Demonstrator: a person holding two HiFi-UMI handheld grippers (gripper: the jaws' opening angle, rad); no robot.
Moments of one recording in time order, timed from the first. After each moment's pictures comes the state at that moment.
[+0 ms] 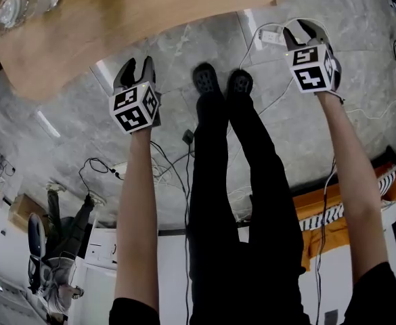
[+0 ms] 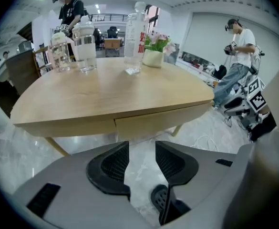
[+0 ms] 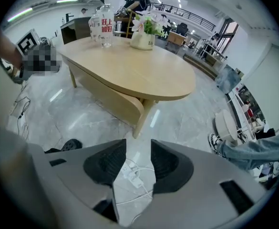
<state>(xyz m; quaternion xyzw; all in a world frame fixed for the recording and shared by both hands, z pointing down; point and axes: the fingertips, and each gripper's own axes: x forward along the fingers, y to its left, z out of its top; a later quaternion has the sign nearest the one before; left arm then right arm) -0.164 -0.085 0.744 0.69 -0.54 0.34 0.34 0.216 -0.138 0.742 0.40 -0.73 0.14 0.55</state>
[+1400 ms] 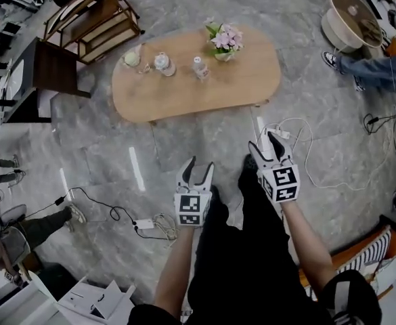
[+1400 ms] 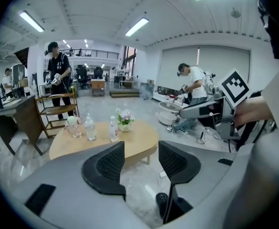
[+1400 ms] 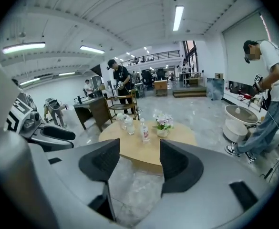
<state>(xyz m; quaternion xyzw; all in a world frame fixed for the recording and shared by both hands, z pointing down) -0.125 0.081 0.320 0.80 -0.52 0.23 0.20 0.038 0.011 0.303 0.46 -0.84 0.19 0.21</state>
